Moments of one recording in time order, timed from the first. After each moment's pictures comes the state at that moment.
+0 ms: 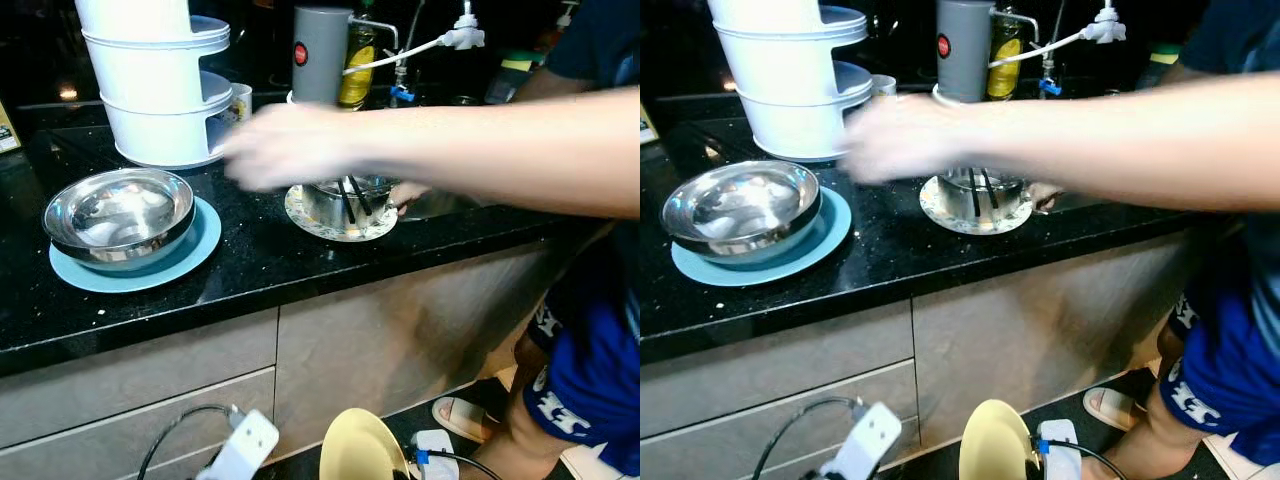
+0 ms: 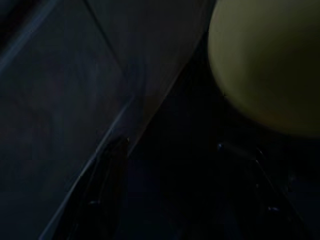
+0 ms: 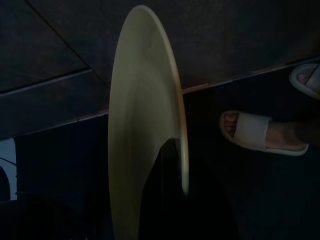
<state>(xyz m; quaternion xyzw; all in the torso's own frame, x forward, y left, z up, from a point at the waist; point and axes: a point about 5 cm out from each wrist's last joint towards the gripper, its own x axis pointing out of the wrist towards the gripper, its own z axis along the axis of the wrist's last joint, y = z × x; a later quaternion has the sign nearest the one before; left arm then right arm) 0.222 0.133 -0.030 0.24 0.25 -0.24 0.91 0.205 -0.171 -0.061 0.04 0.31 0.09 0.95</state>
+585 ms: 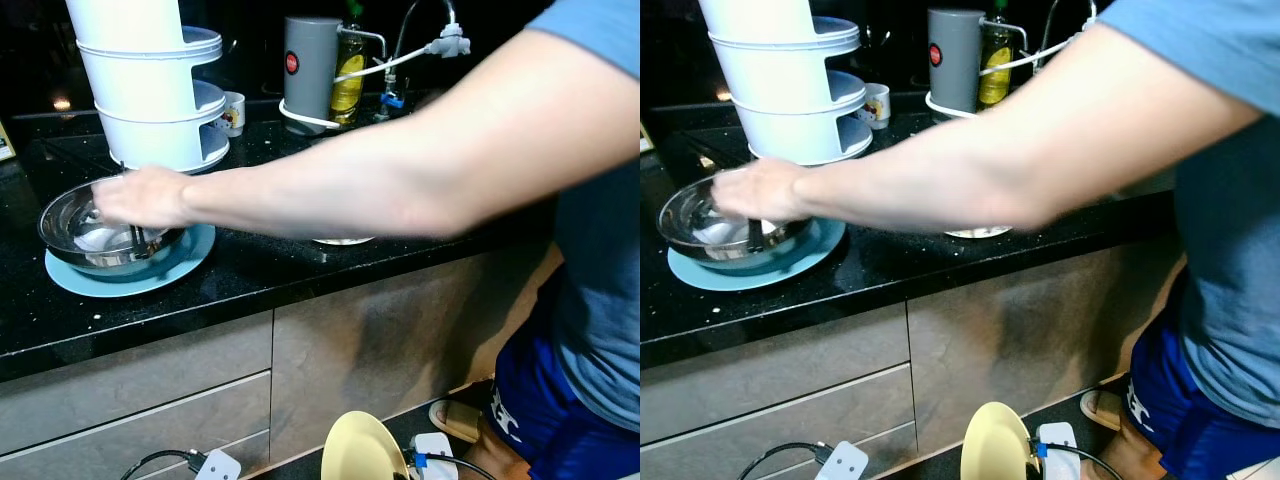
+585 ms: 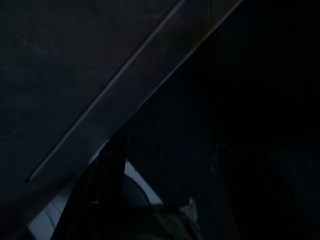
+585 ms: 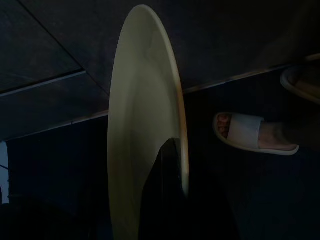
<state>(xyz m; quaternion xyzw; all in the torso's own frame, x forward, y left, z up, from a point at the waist) 0.193 0.173 -0.071 0.23 0.37 -0.06 0.90 0.204 -0.170 -0.062 0.03 0.31 0.08 0.95</state>
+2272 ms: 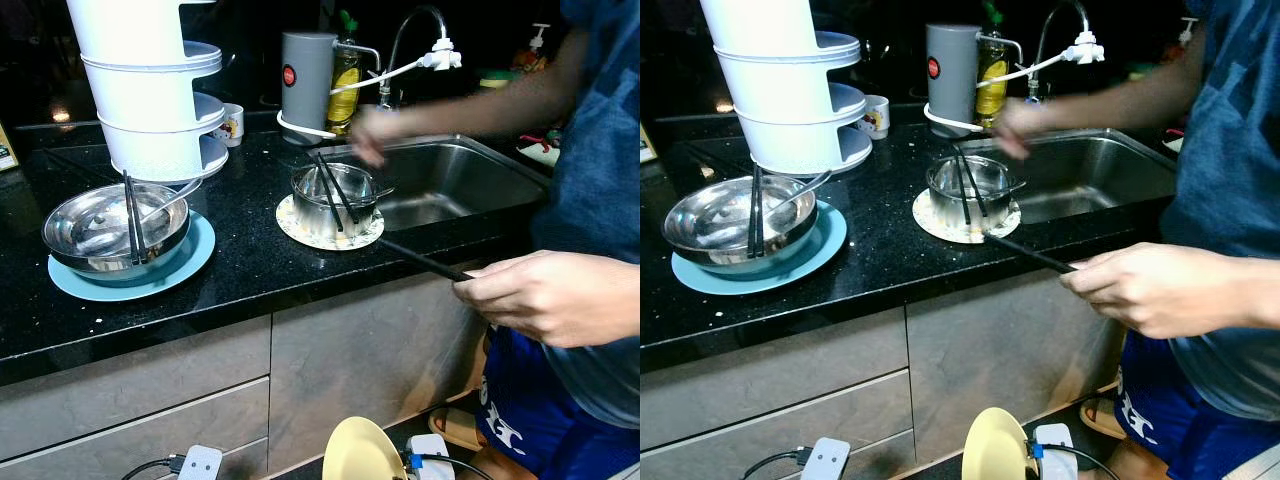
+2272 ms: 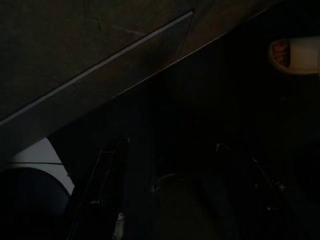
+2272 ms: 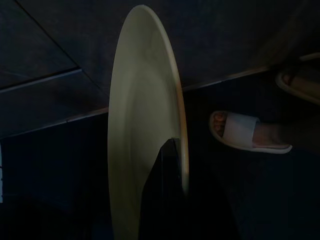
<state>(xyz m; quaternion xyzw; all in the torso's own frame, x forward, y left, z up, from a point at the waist) 0.198 0.168 -0.071 0.04 0.36 -0.03 0.93 0.206 -0.169 -0.063 0.02 0.32 0.08 0.94</state>
